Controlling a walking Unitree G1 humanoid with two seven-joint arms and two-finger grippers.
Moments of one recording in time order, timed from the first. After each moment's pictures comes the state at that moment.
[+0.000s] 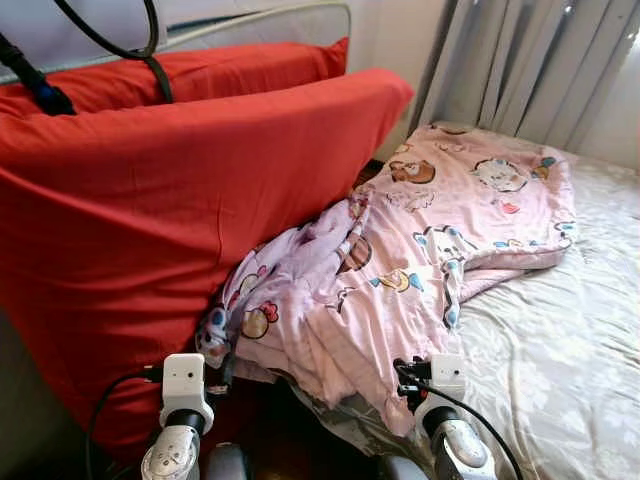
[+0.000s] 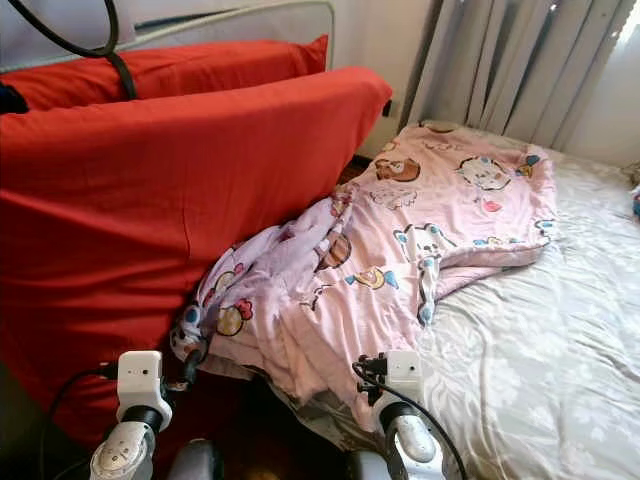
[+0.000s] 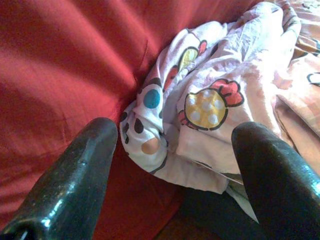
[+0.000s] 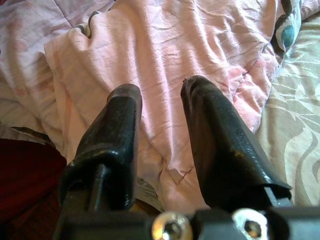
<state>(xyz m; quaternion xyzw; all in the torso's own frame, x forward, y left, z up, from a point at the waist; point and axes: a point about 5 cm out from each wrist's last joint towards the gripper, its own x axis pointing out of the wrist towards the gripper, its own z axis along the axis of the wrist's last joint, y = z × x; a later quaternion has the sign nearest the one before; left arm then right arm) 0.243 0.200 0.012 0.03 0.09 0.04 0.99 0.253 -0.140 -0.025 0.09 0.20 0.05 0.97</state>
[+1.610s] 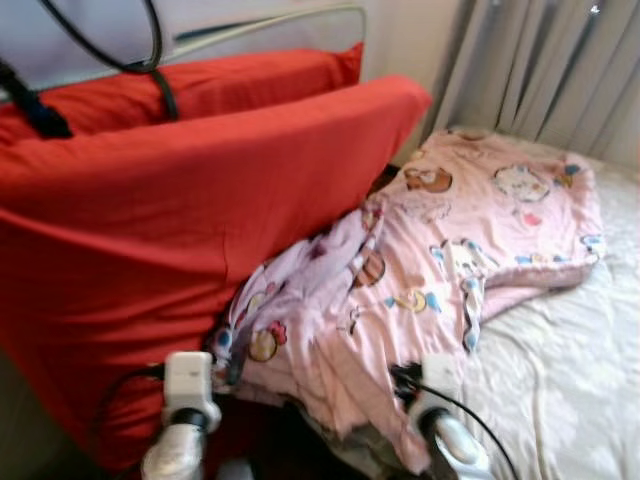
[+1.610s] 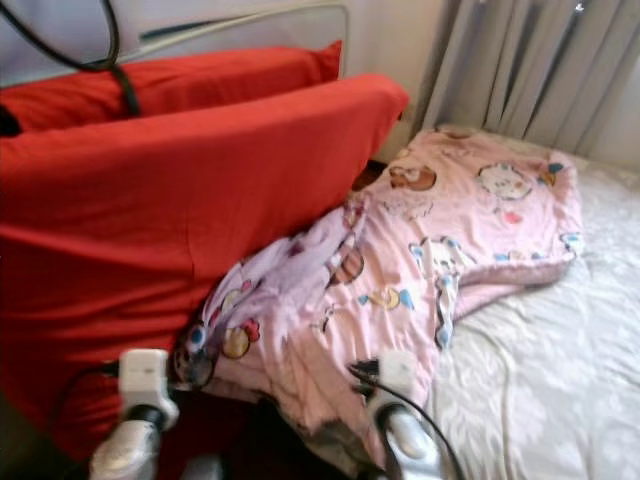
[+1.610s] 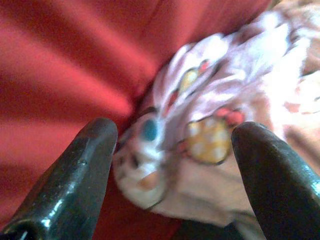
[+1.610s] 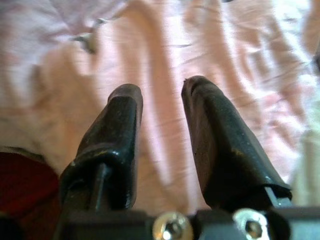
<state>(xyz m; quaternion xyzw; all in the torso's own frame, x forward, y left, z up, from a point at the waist) 0.244 0.185 0.018 0.02 0.09 0.01 1.00 0.250 -0.141 -0.032 0.09 0.23 0.04 0.97</state>
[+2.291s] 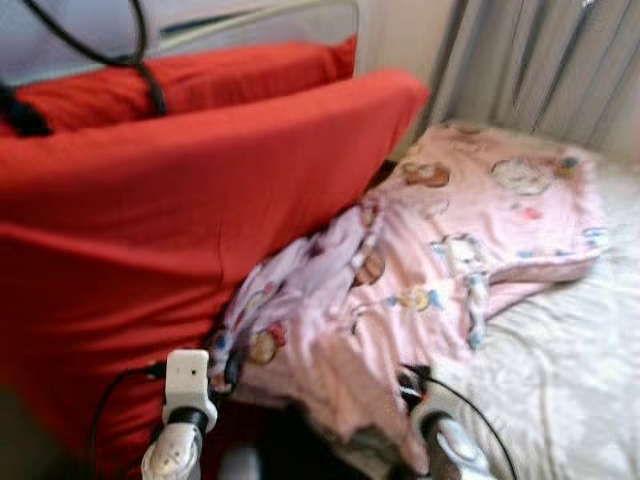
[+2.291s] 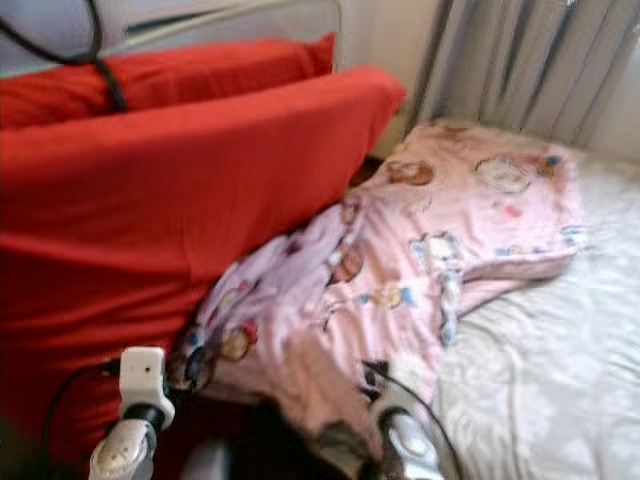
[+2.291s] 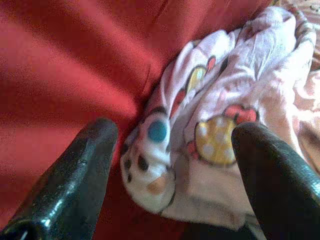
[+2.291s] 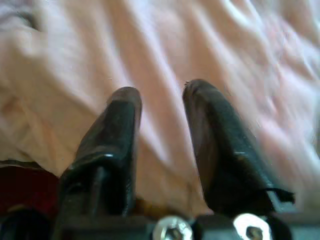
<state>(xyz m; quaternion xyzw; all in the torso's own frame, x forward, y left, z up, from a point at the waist) 0.239 0.194 0.020 0.03 0.09 0.02 0.99 0.247 -0.146 -0.043 0.18 0.29 -0.05 0.94</state>
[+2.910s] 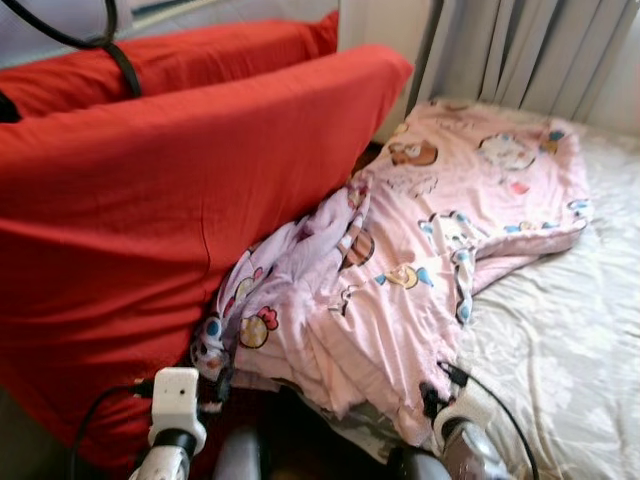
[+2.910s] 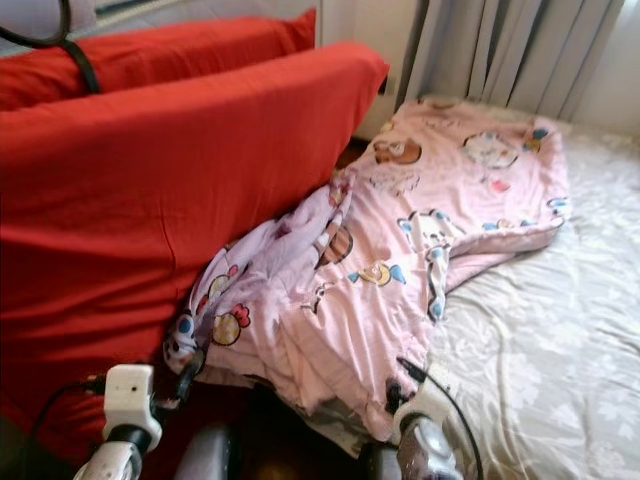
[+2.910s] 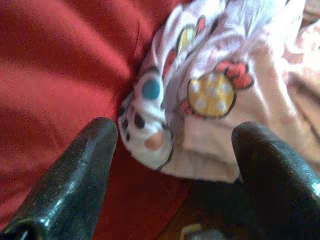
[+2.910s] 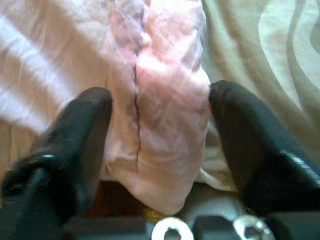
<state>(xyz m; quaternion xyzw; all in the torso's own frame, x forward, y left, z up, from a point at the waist) 0.211 0.204 0.023 0.05 0.10 0.02 0.99 0.252 -0.169 -0.044 0.24 0.32 -0.13 0.91</state>
